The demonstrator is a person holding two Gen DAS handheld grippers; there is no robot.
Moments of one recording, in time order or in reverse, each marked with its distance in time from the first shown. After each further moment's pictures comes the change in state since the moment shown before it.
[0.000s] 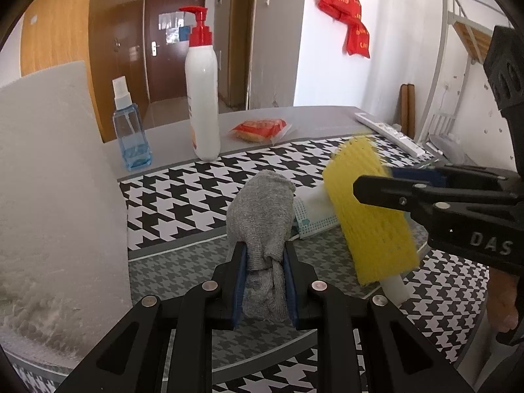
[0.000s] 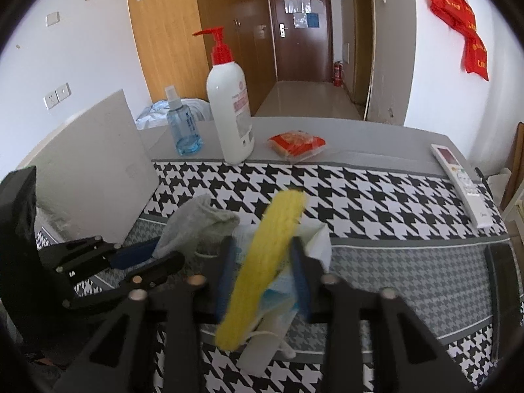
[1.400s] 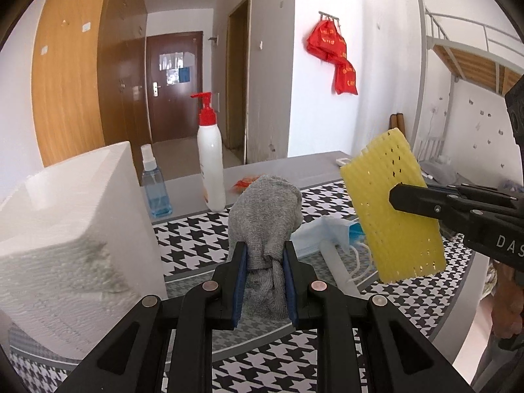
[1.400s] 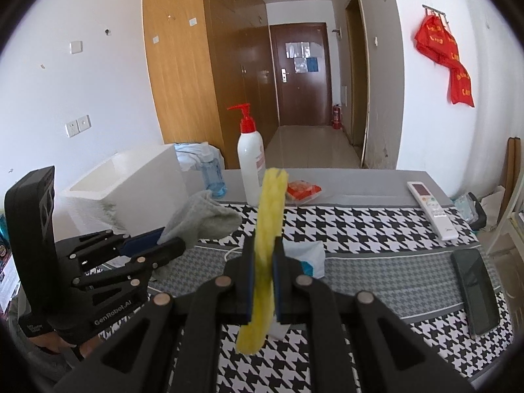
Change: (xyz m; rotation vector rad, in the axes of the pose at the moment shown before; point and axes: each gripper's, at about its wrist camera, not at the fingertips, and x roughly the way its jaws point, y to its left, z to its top) left arm -0.077 -0.005 0.002 0.039 -0.189 0.005; right arm -0.103 0.017 -0.017 0.002 -0.223 0.012
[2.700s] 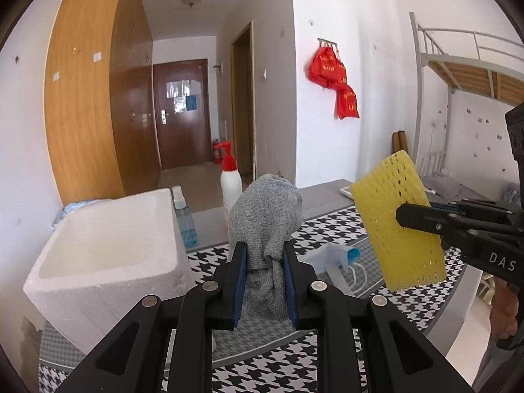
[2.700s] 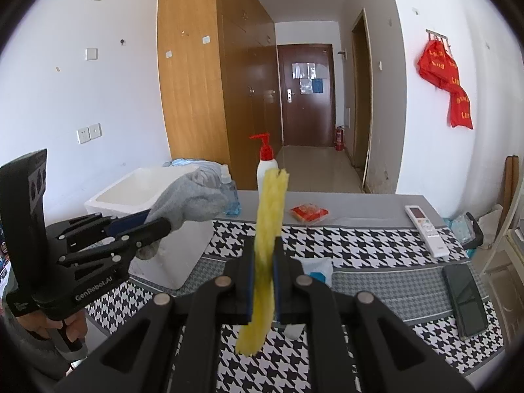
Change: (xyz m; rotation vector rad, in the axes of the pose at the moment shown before) left arm -0.057 0.005 0.006 0.036 -0.122 0.041; right arm -0.034 0.023 0.005 -0.041 -0.090 0.002
